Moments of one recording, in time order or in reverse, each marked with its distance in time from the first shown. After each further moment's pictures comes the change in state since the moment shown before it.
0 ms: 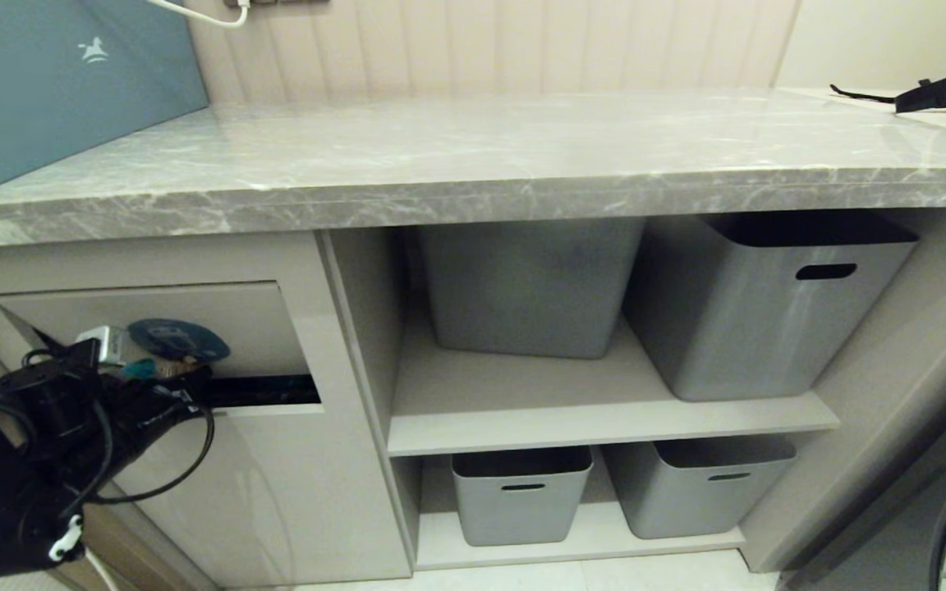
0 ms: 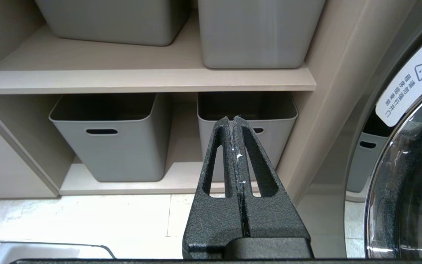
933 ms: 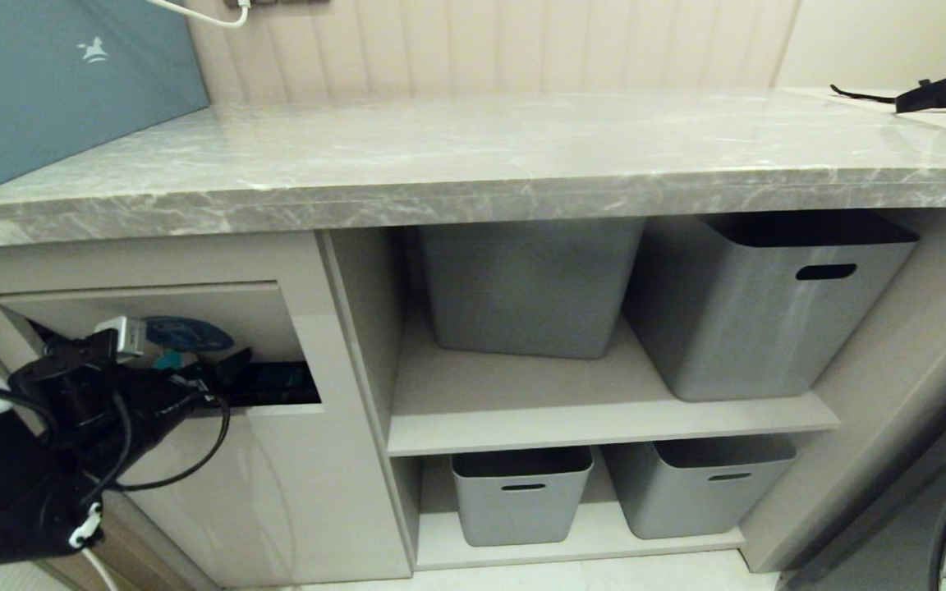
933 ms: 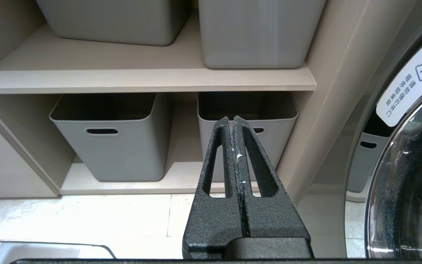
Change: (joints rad) left arm -0.043 0.016 -0.051 0.000 0.008 -0.020; right arm 0.000 0.000 0.000 0.000 0.000 0.000
